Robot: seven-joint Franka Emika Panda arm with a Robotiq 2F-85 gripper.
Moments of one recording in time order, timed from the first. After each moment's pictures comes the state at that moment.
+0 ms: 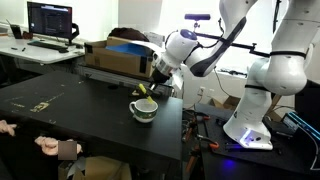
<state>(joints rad) 0.00 0.00 -0.06 -2.61 -1.06 2.94 1.02</state>
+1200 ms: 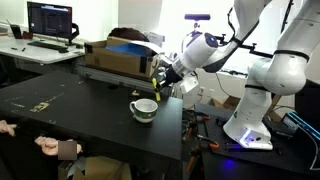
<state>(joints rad) -0.04 -0.16 -0.10 -2.73 -1.56 2.93 1.84</state>
